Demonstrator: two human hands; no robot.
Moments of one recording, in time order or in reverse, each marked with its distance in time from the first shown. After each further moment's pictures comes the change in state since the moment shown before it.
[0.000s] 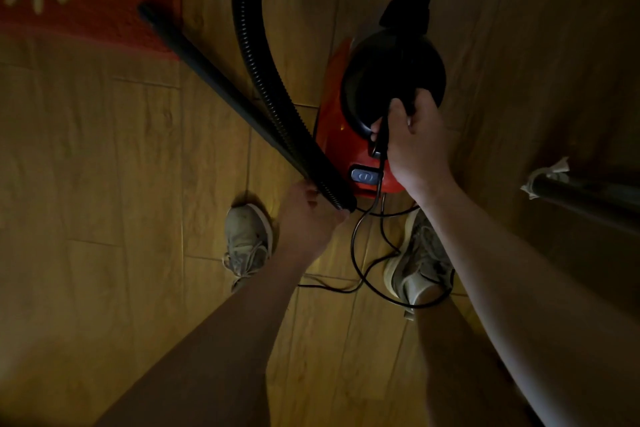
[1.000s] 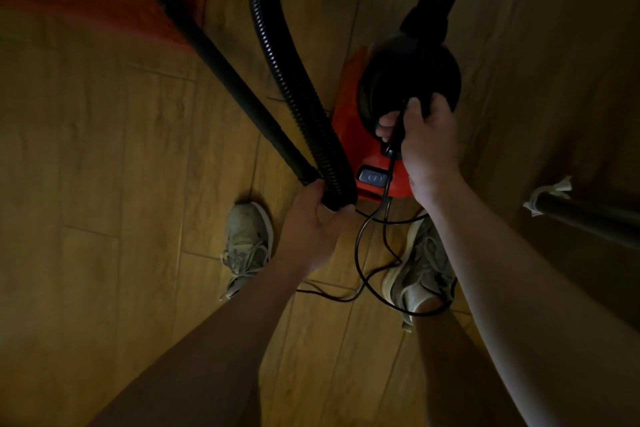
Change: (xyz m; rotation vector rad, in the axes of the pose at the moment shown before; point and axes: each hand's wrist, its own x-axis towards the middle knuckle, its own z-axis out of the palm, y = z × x) left_hand -0.016 -0.013 -0.008 -0.065 -0.022 0.281; right_hand -0.002 -0.002 0.014 0.218 0.068 0.097
